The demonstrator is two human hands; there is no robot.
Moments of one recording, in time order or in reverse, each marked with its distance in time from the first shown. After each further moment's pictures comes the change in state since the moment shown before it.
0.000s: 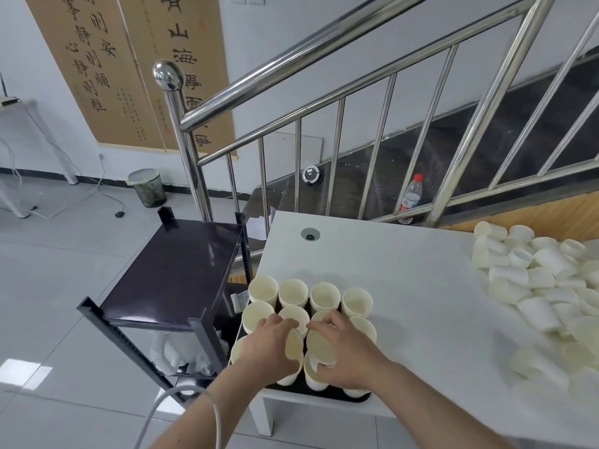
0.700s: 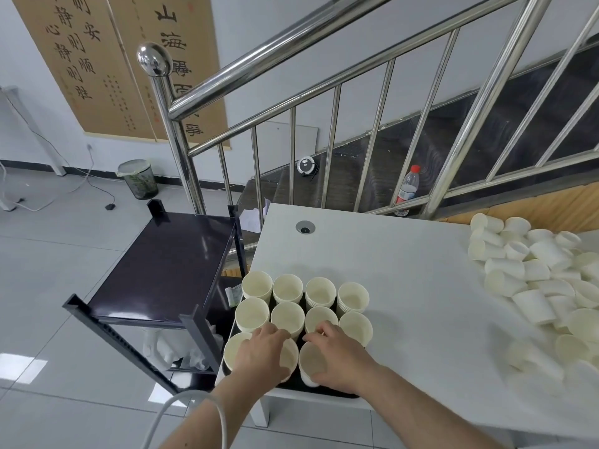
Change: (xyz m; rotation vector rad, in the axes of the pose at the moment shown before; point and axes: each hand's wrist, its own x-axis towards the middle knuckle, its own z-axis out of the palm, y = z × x) left_hand 0.013 -0.015 0.034 0.125 -0.062 -0.009; right_hand 0.009 0.015 0.027 -0.134 -0.128 0.086
